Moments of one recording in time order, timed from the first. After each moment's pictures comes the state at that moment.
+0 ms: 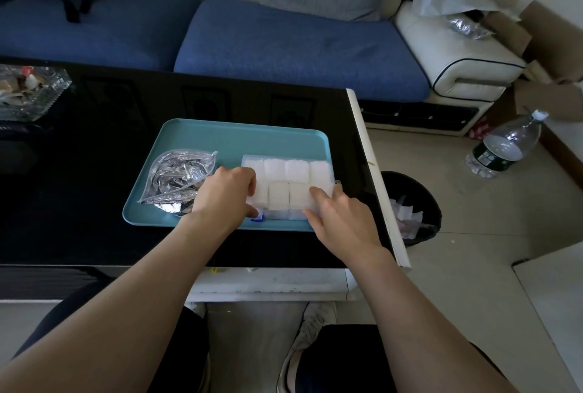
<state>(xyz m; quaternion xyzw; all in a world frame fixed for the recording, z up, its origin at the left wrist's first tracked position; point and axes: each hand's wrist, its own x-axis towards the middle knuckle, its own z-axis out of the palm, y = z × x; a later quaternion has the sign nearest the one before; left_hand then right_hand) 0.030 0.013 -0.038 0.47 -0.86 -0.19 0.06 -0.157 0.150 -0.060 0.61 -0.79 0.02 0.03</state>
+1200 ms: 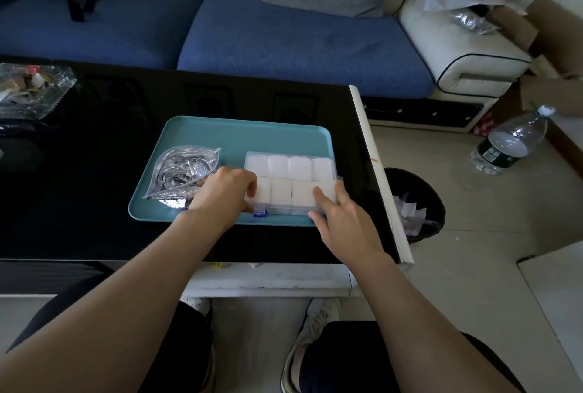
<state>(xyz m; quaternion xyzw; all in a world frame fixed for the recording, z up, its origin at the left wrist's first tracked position) 0.038 0.003 -0.050 0.44 -0.88 -0.17 0.03 -0.169 0.157 -0.098 0.61 -0.79 0.07 0.03</state>
